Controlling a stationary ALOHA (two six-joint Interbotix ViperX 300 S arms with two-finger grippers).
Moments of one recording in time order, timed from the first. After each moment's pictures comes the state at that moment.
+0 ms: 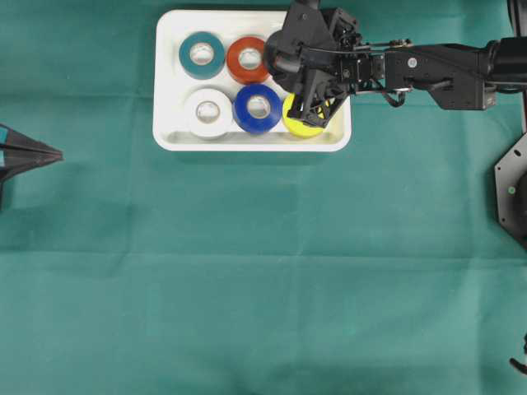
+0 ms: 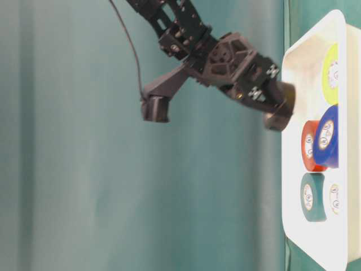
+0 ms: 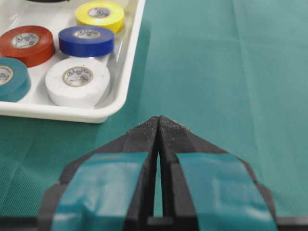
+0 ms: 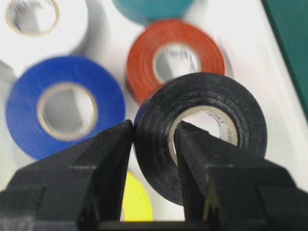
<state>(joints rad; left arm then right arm) 0.07 -1.35 1.54 -0.02 -0.03 -0.02 -0.34 0.09 0.59 -0.64 0.16 0.67</state>
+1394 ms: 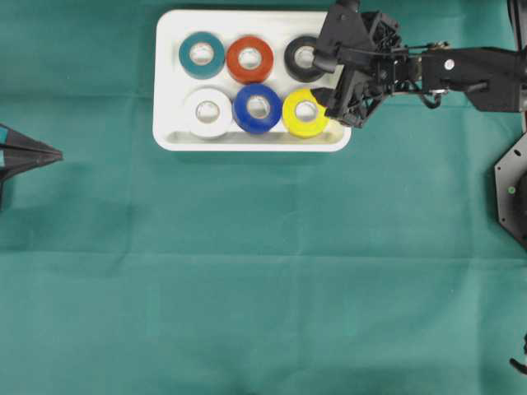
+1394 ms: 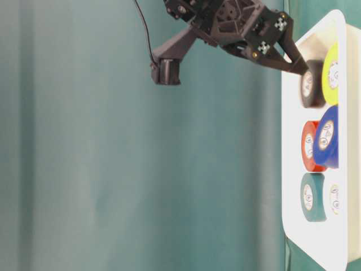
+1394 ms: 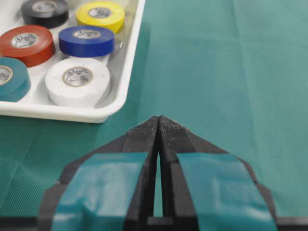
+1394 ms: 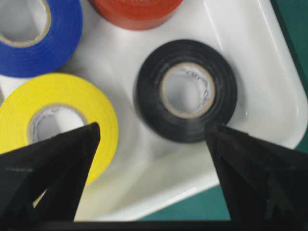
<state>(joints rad) 0.07 -1.35 1.54 -0.02 -0.03 -0.02 -0.39 -0.03 0.75 -0.64 0.18 0.68</state>
